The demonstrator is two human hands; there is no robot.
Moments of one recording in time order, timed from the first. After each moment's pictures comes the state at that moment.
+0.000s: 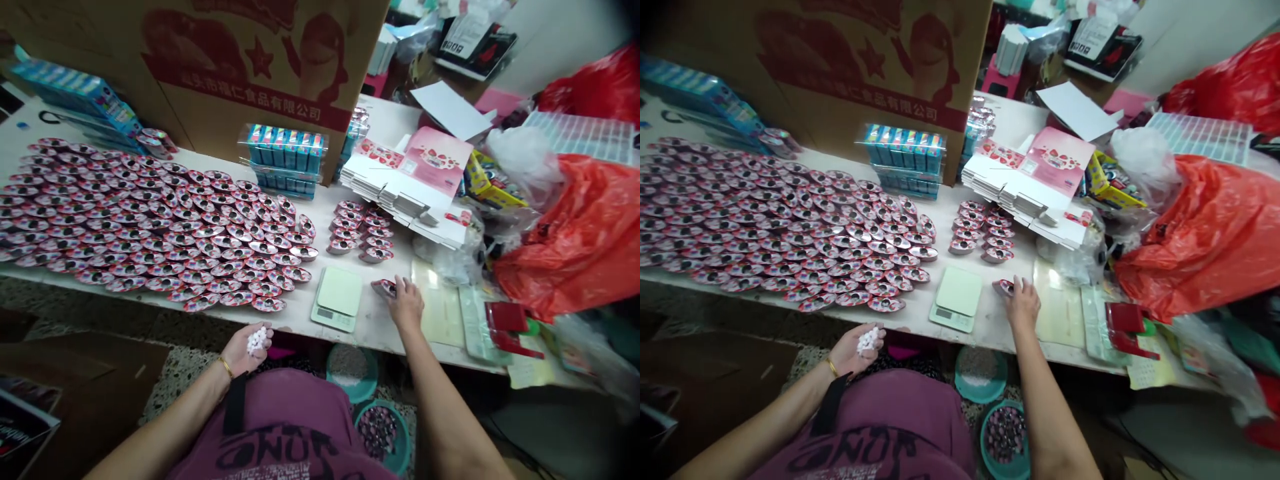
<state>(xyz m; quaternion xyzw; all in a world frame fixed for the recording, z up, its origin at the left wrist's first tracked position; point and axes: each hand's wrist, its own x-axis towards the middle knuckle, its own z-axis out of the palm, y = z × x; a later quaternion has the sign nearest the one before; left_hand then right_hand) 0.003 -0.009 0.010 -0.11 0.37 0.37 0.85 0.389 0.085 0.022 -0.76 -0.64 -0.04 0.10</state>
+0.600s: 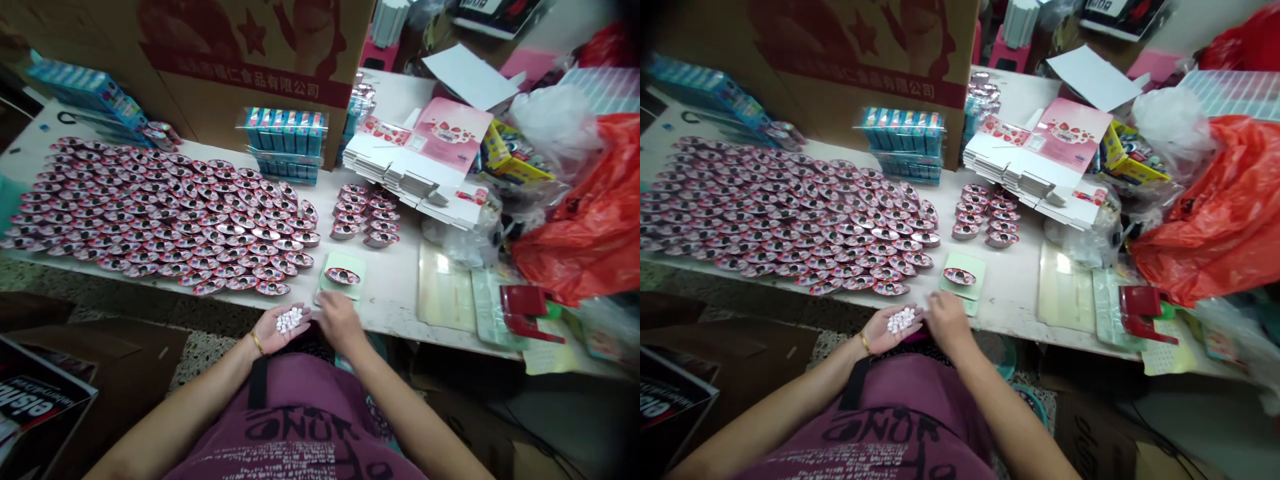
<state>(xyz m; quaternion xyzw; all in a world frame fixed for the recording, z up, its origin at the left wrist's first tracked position) 0.060 -0.005 0.021 -0.09 0.33 0.37 0.87 0.241 0.013 0.050 -0.48 -0.86 0.08 0.14</state>
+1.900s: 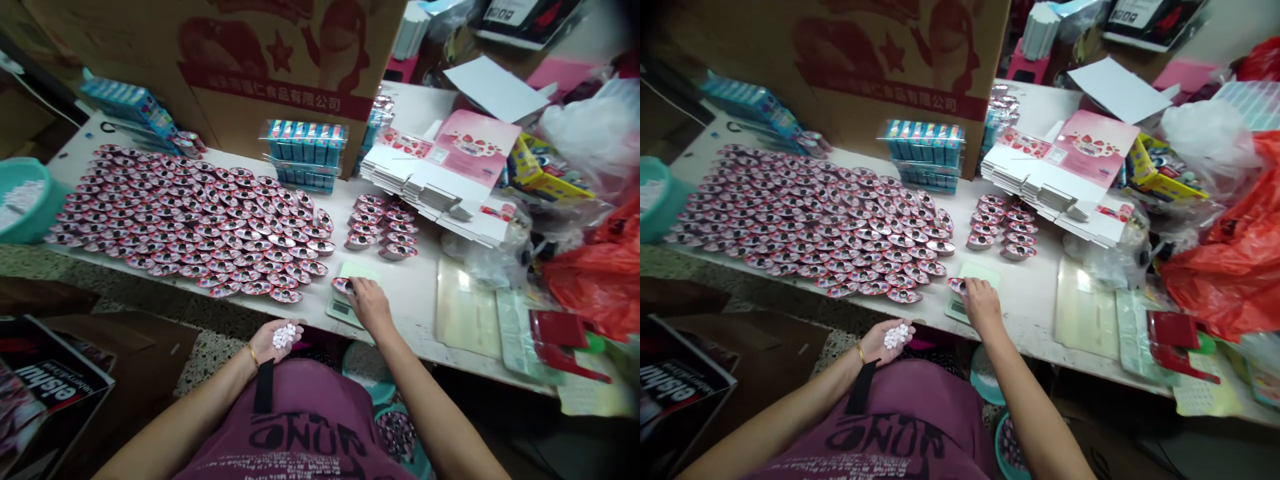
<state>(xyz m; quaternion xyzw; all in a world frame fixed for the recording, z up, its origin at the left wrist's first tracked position) 0.025 -0.017 0.007 -0.11 0.37 0.34 0.86 0.264 0.072 0.054 -0.56 -0.82 0.06 0.07</state>
